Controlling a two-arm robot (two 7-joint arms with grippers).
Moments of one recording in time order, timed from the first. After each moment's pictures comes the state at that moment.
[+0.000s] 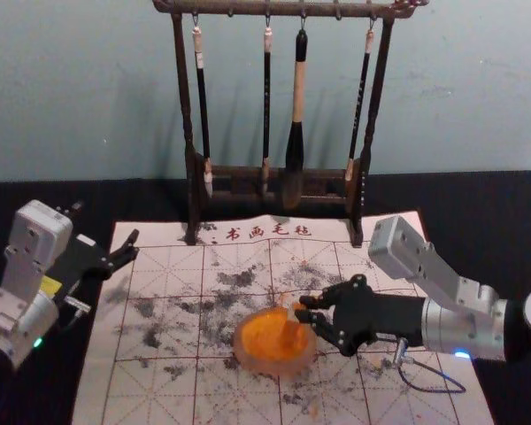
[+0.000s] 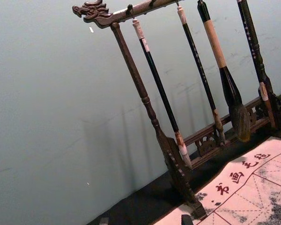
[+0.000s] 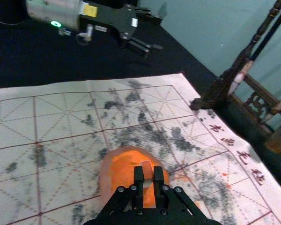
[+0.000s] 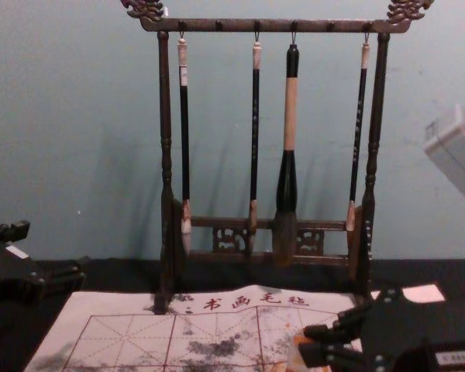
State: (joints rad) left arm -0.20 0.60 0.45 -1.41 -0.25 -0.12 0.03; right arm 0.37 0.58 -0.62 -1.50 0.26 0.10 0.68
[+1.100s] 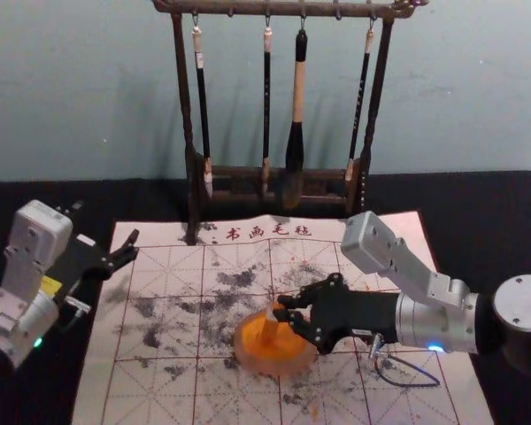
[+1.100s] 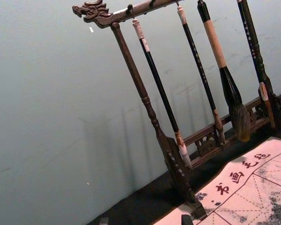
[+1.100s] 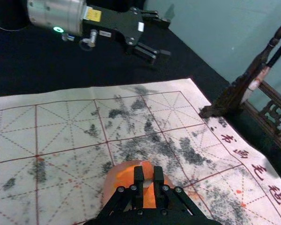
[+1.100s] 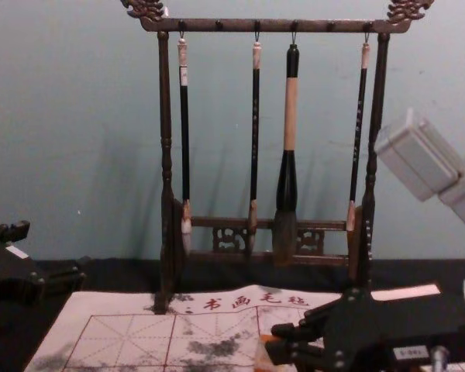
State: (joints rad) left arm -0.20 0.60 0.45 -1.41 -0.25 -0.12 0.03; right arm 0.43 0.53 -0.67 -1.44 0.26 0.11 0.69
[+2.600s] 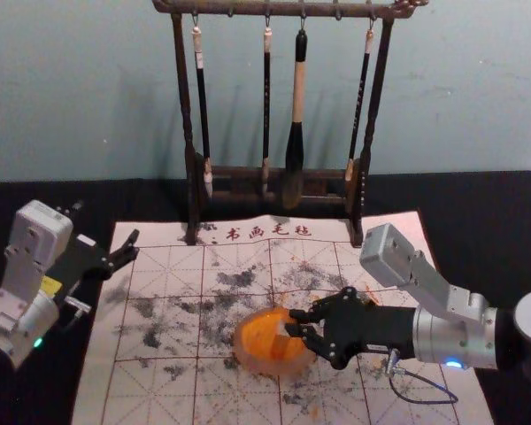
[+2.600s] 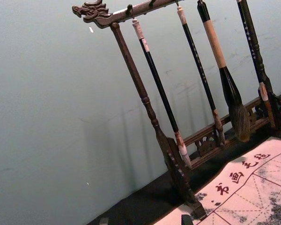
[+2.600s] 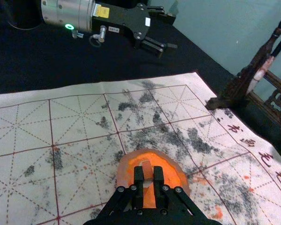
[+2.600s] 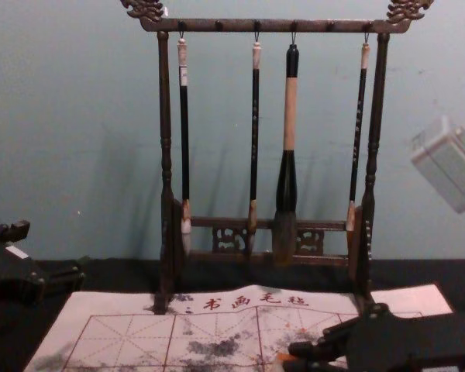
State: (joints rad) left arm -0.20 0.60 0.45 -1.41 -0.25 -0.12 0.03; right arm 0.37 0.58 -0.65 -1.49 0.29 0.12 0.70
